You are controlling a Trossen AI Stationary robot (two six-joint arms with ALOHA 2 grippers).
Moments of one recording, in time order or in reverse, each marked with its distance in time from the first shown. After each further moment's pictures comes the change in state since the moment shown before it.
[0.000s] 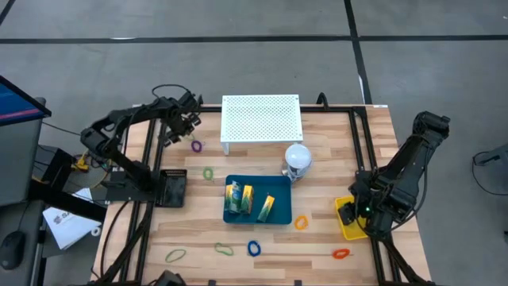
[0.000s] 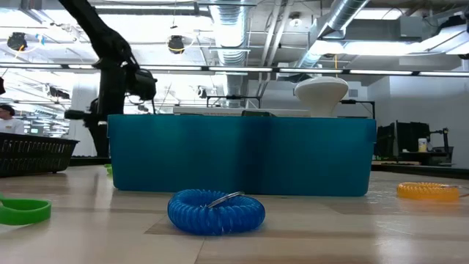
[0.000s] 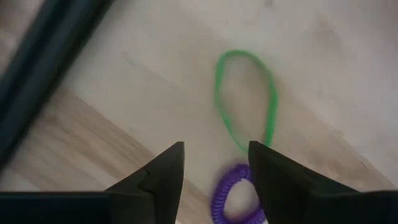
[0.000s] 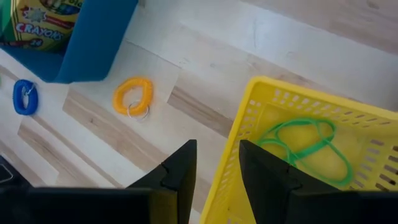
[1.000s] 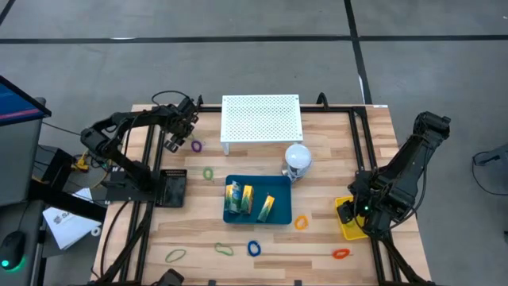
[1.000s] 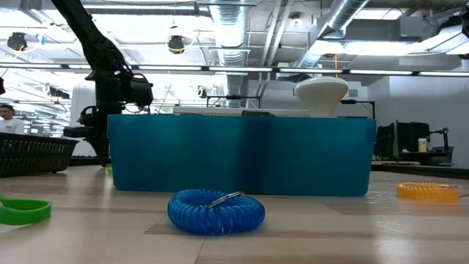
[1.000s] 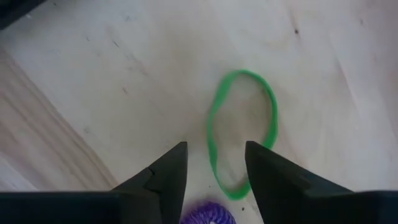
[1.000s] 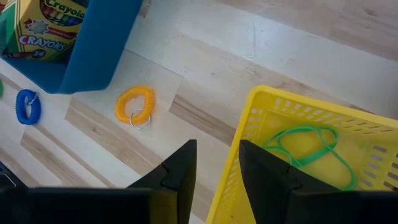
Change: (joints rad) left arm -0.002 0.000 -0.134 0.251 -0.035 -0.307; right arm -0.021 0.000 0.000 0.000 0.012 -0.003
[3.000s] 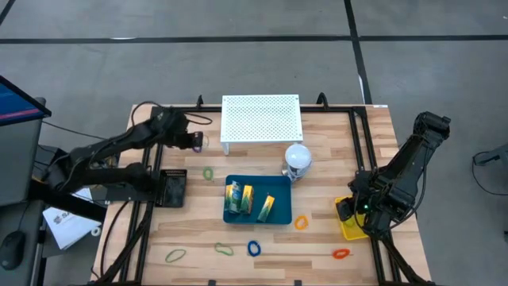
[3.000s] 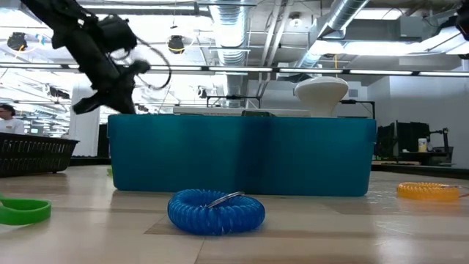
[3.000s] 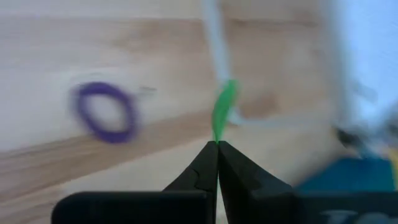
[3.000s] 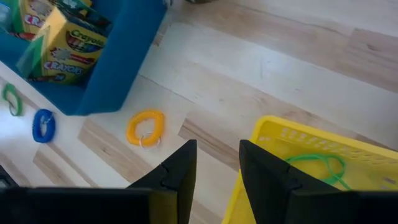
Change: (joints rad) left arm -0.262 -0.562 -0.146 0.064 0.296 0.854; right arm 0.000 0.002 0.000 -0.019 0.100 0.000
